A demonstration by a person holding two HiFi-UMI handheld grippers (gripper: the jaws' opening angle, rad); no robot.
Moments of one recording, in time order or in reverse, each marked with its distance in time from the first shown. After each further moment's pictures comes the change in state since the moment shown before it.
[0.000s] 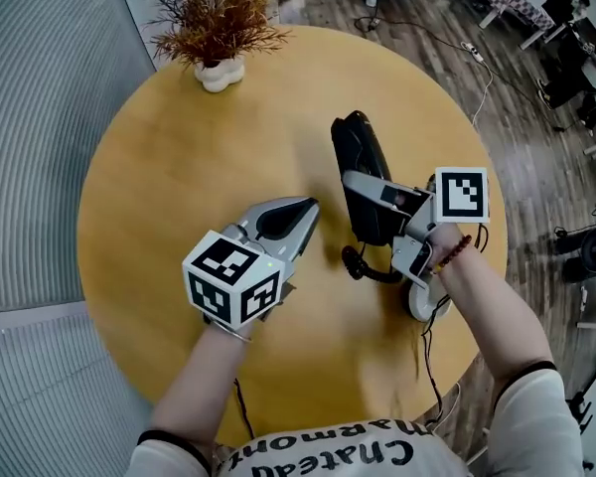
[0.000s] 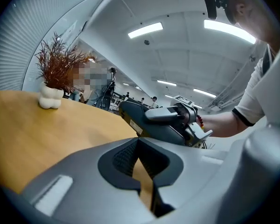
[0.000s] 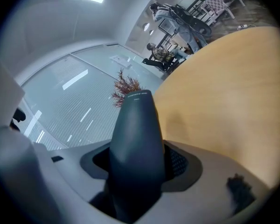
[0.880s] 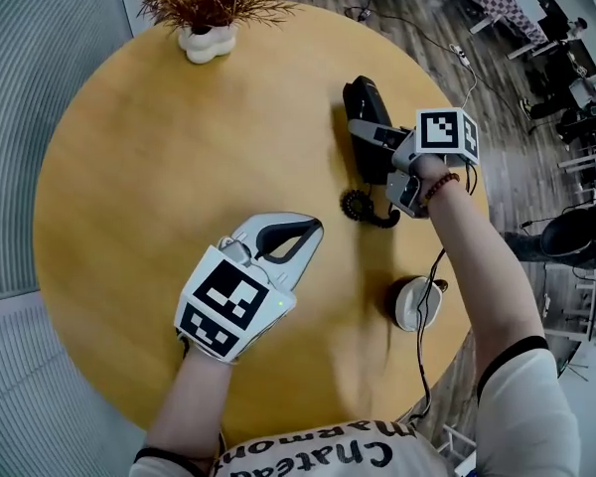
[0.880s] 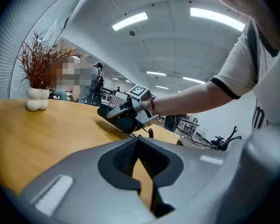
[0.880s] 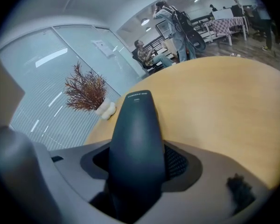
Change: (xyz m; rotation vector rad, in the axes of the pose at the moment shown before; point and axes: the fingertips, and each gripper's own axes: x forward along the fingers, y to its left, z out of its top) left arm 0.003 -0.026 -0.028 0.155 0.095 -0.094; right arm 0.036 -0.113 0.073 -0.059 0.061 -0.300
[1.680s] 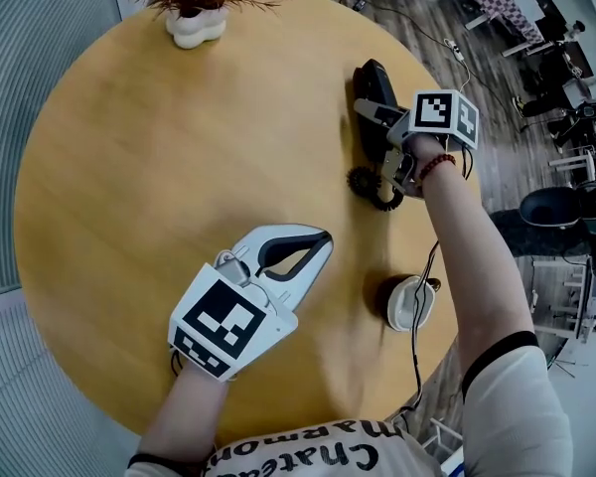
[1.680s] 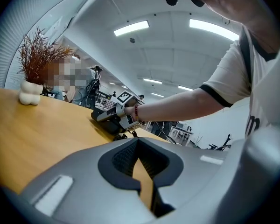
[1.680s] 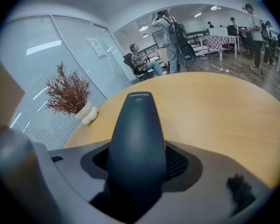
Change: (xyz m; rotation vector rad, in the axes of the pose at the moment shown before) left arm 0.004 -0.029 0.006 -0.031 -0.094 -0.074; right arm 0.001 -0.047 0.031 -0.044 -0.064 -0.191
